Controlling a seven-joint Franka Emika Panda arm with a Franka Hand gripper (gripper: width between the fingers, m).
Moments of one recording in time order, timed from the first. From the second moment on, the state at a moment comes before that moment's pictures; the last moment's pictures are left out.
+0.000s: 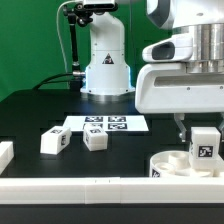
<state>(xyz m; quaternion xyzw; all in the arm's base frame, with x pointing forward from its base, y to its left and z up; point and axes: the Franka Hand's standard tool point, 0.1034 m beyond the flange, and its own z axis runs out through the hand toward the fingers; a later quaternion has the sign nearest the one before) 0.636 0.110 0.072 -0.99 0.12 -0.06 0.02</state>
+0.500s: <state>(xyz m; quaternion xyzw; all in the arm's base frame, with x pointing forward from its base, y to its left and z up) 0.634 0.112 0.071 -0.95 0.31 -0.06 0.04</state>
